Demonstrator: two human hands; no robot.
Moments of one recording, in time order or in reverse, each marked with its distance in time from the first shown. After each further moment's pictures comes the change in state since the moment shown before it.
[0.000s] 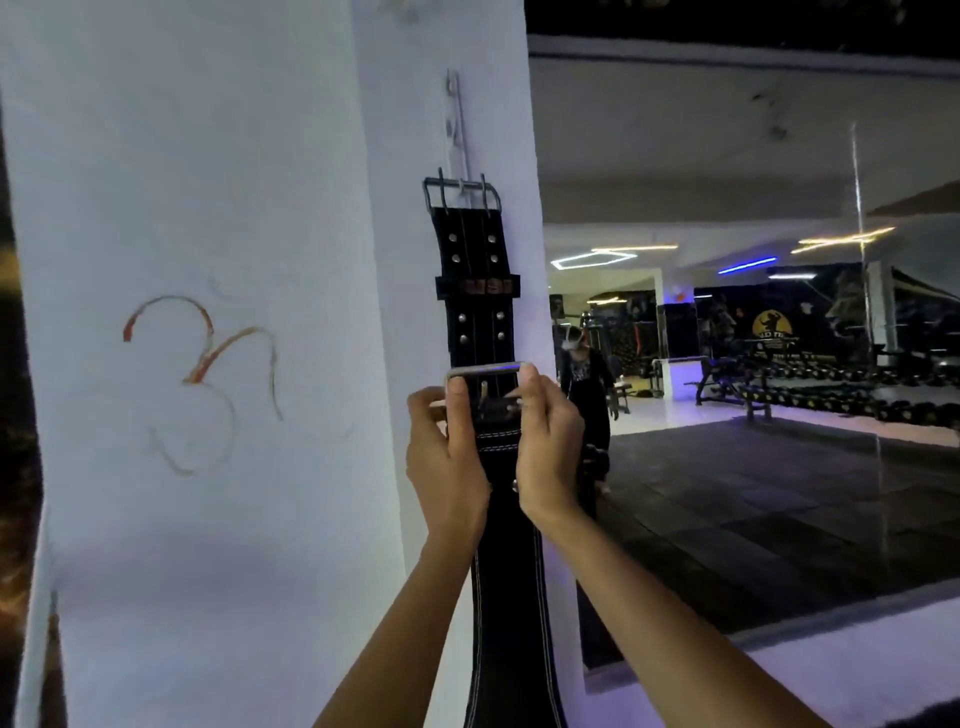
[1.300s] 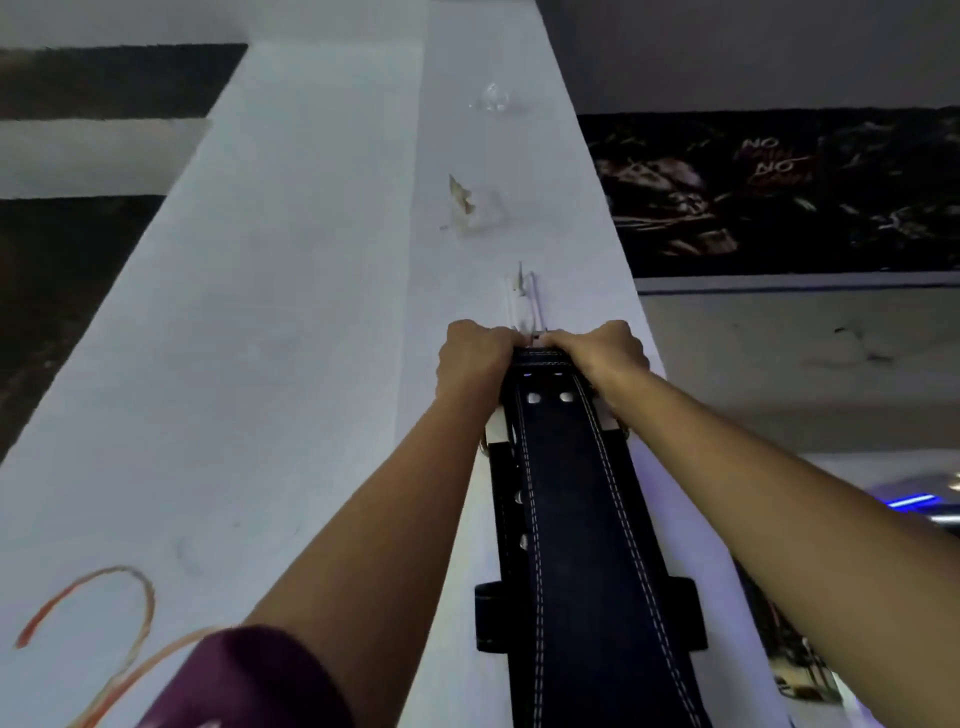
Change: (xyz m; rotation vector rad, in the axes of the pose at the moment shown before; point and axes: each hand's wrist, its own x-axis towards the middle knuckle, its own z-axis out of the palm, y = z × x) left_hand 0.420 0.065 0.155 0.077 -0.092 0.182; right_hand 0.408 0.020 0.179 -0.277 -0.089 -0.066
